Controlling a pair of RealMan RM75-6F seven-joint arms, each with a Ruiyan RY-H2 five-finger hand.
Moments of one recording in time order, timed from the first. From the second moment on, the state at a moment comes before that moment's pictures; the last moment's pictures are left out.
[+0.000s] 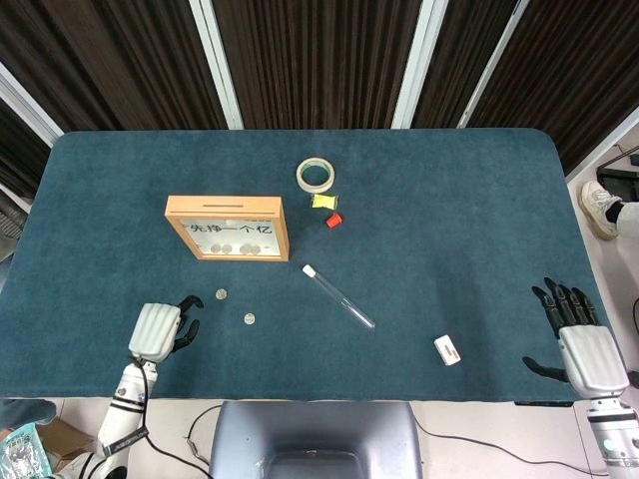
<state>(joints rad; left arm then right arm) -0.37 -1.70 -0.15 -1.20 1.49 1.27 0.12 0.09 -1.10 0.03 -1.61 -1.53 1.44 -0.04</state>
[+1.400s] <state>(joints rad) -0.55 -1.94 -0.22 -0.89 1.29 1.13 0.28 0.09 -1.10 0.04 -1.61 -1.51 1.43 -0.04</state>
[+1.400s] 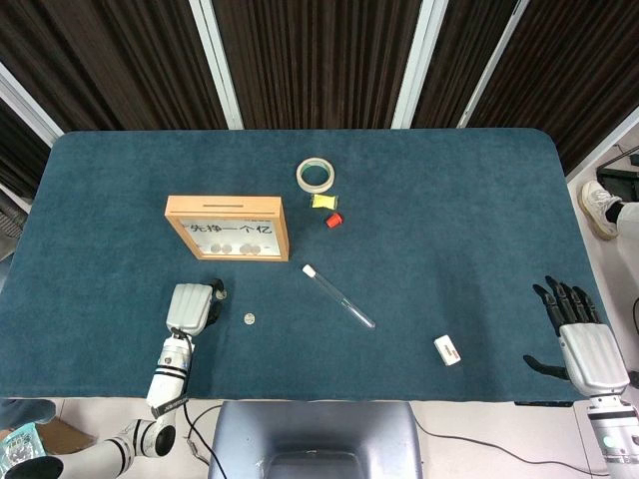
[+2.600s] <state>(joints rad) -0.57 -1.94 -0.22 -0.90 1.25 1.11 0.30 0.09 -1.10 0.04 -1.61 -1.51 1.44 -0.03</state>
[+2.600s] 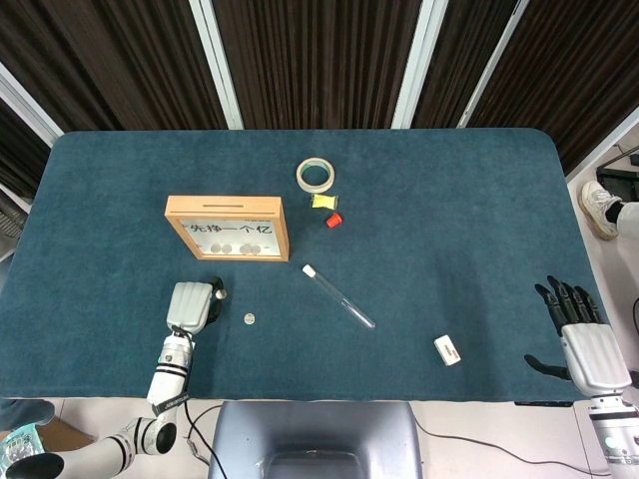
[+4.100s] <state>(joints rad) -0.59 -1.97 -0.24 -0.81 1.25 1.13 0.20 0.10 -1.10 0.04 -1.61 -1.50 1.42 -0.05</state>
